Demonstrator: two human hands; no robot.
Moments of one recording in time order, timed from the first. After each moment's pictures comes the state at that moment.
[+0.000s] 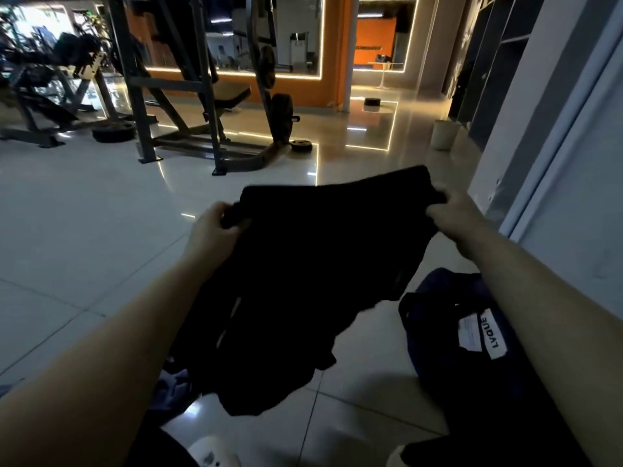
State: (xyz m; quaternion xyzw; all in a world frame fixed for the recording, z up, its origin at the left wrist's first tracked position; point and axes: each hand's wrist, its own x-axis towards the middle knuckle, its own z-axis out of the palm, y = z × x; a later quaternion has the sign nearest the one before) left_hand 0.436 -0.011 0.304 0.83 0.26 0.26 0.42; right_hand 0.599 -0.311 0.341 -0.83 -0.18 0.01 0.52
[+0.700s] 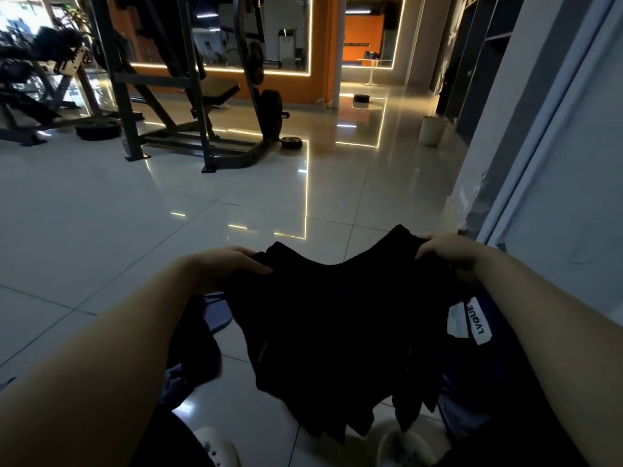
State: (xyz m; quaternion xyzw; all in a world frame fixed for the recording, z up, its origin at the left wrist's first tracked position) left_hand 0.421 -0.031 0.297 0.75 0.19 -0.14 0.62; right_hand 0.599 -0.347 0.305 -0.83 -0.13 0.30 0.46
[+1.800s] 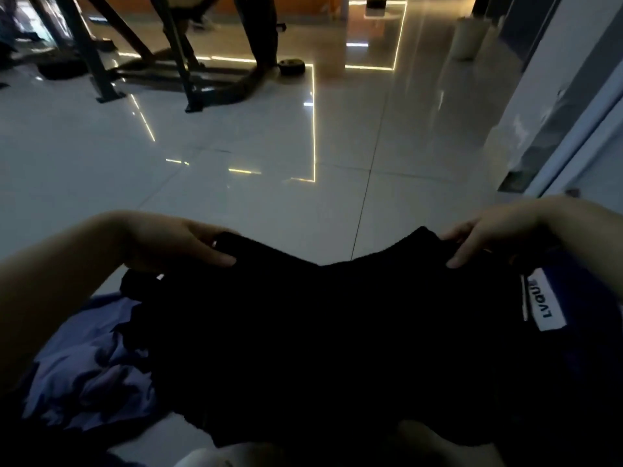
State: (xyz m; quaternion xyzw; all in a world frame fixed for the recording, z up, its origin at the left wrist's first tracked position) left_hand 0.520 0.074 0.242 0.75 0.13 -0.36 0.54; right_hand 0.709 -0.312 0.256 -0.79 -0.12 0.55 0.26
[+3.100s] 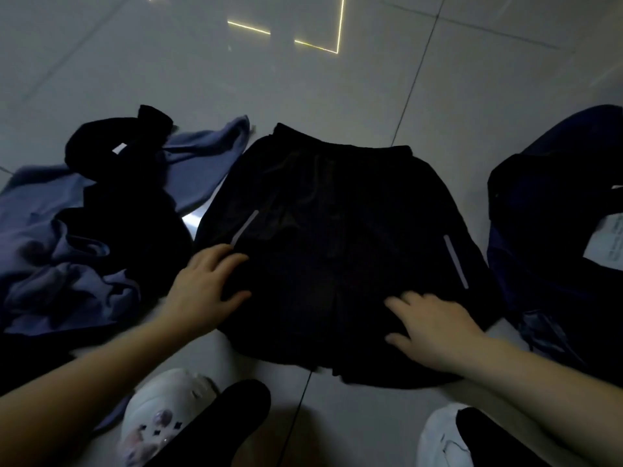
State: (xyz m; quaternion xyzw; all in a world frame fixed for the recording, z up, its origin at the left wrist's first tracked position) left_hand 0.454 0.034 -0.075 0.97 0.18 -0.08 0.17; right_hand 0.607 -0.265 -0.029 -0.83 -0.39 0.36 -0.14
